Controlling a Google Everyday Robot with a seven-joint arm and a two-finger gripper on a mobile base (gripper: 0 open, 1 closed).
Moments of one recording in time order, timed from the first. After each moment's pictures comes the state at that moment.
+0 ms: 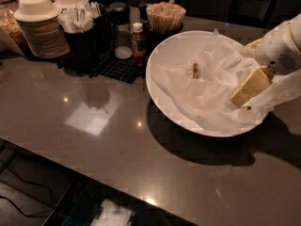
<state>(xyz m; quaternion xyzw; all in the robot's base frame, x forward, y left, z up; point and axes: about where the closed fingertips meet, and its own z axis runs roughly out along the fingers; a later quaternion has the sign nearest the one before) 0.525 -0.198 0.913 -0.53 0.80 0.12 0.28</state>
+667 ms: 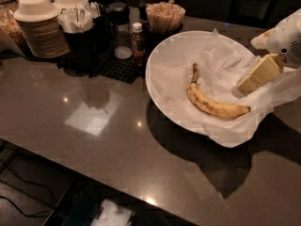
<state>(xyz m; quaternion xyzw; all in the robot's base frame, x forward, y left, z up) 0.534 -0.216 0.935 -0.49 0.81 0.11 0.29</state>
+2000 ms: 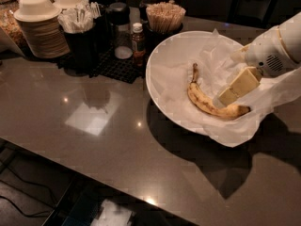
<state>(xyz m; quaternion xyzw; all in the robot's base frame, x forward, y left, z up) 0.526 -0.174 0.907 -0.50 0.80 0.16 0.29</state>
